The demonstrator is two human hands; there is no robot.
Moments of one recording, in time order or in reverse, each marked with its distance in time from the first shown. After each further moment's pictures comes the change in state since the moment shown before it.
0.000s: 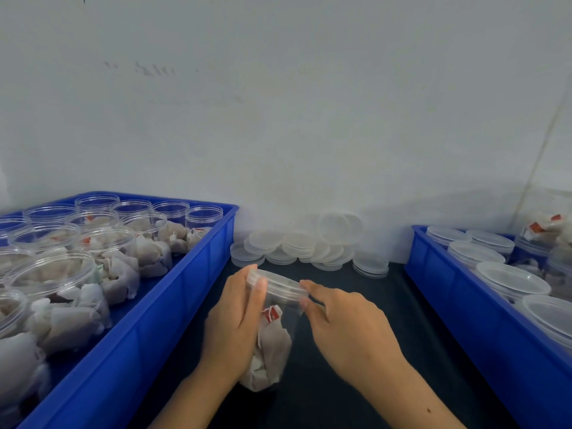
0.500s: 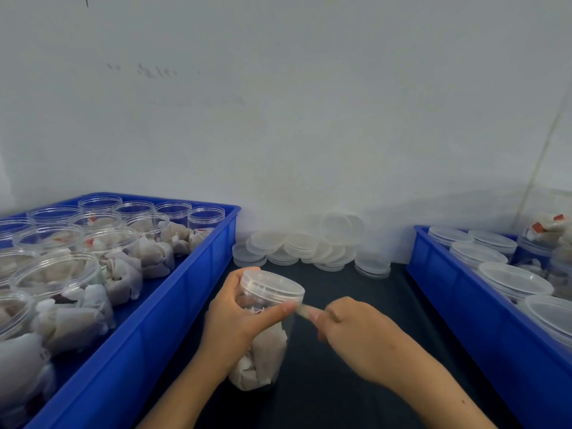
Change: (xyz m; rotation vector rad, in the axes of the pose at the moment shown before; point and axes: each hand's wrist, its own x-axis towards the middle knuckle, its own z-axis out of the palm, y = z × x) left_hand 0.006 -0.003 -0.009 -0.229 -0.090 -0.091; right_hand -0.003 0.000 -0.017 0.072 -0.298 0.157
